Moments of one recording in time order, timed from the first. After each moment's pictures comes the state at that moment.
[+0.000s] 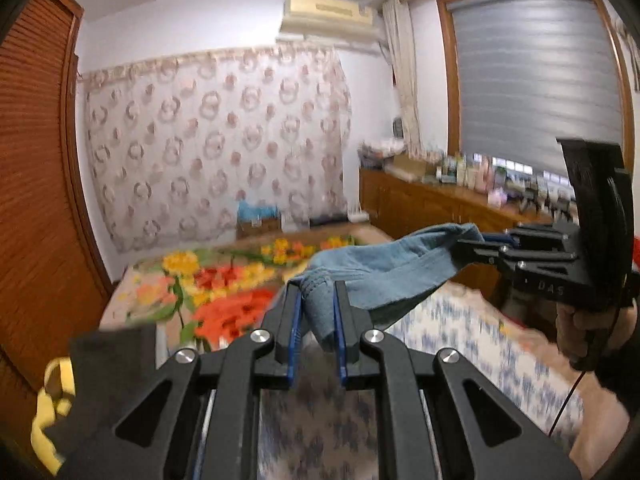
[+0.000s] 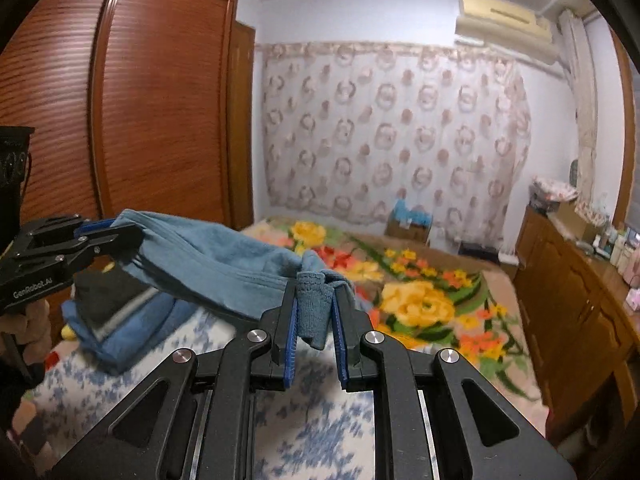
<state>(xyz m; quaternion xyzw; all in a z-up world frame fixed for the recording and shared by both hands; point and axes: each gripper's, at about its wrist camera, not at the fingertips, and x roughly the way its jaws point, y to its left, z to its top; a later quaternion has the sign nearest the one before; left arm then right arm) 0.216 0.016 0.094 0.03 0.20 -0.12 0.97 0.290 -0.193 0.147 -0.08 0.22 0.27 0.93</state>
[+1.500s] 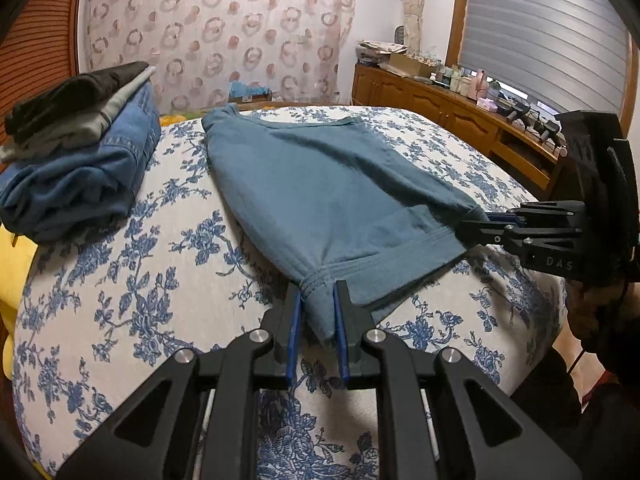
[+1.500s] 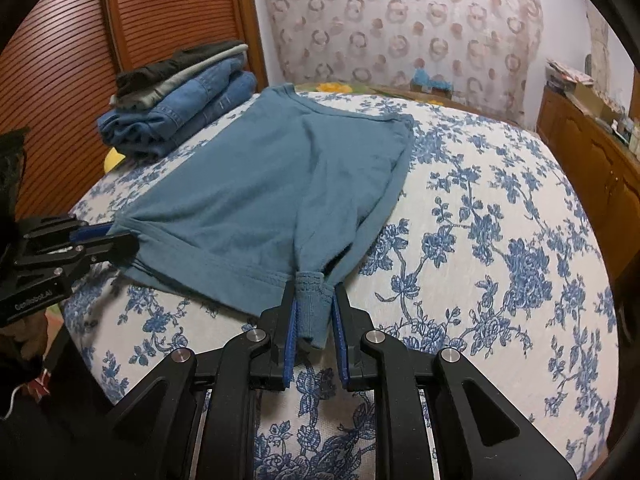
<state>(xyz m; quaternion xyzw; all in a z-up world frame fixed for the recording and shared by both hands) 0.059 -0.006 -0.084 -0.01 0.36 -0.13 0.92 0.125 -0.194 -0.055 -0.07 0.41 0.27 0.87</state>
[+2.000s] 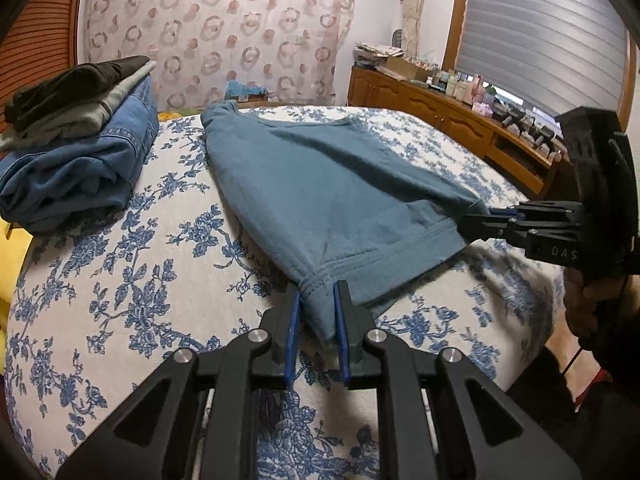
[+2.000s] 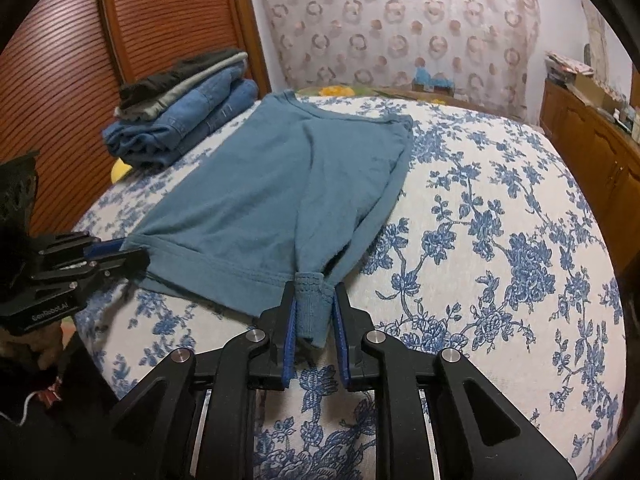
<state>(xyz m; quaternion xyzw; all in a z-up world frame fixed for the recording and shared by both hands) 0.052 0.001 -0.083 -0.02 0.36 -0.14 0.92 0.123 -0.201 -0.049 -0.05 0.40 0.28 0.87</state>
